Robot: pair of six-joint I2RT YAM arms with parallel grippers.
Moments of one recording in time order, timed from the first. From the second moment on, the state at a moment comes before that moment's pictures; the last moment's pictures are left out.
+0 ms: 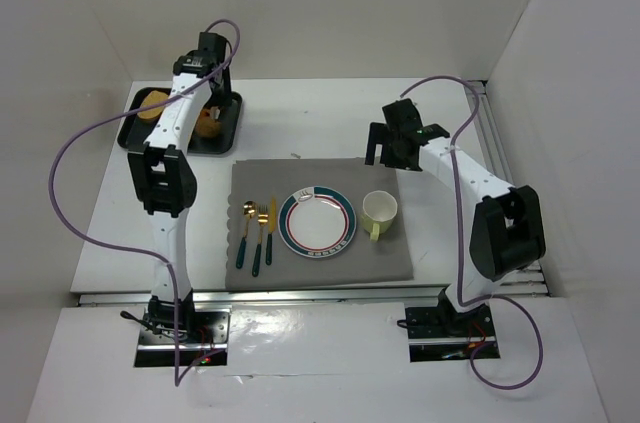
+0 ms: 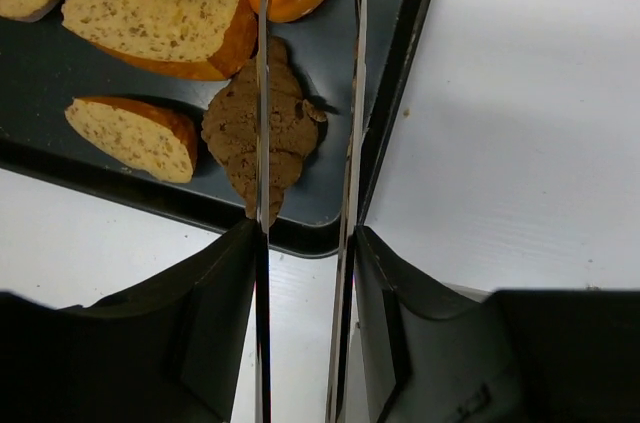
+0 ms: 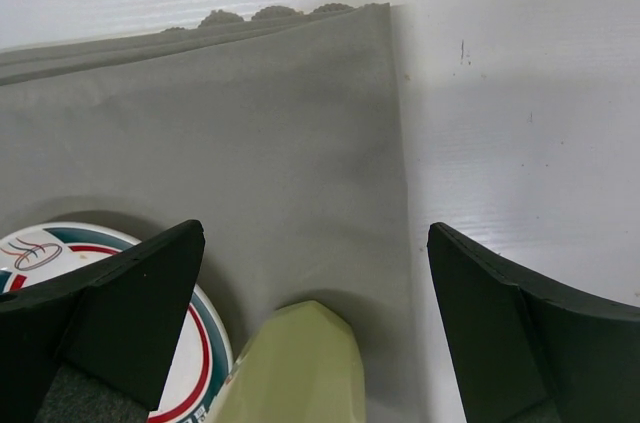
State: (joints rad) left arm -0.10 2.24 2.30 -0.98 -0.28 -0.19; right arm 0.34 1.61 1.25 -0.59 0.18 0.44
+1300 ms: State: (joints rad) left arm -0.06 2.28 2.29 -0.97 -0.23 -0.17; right arm 0.34 1.69 1.27 -0.59 0.17 0.44
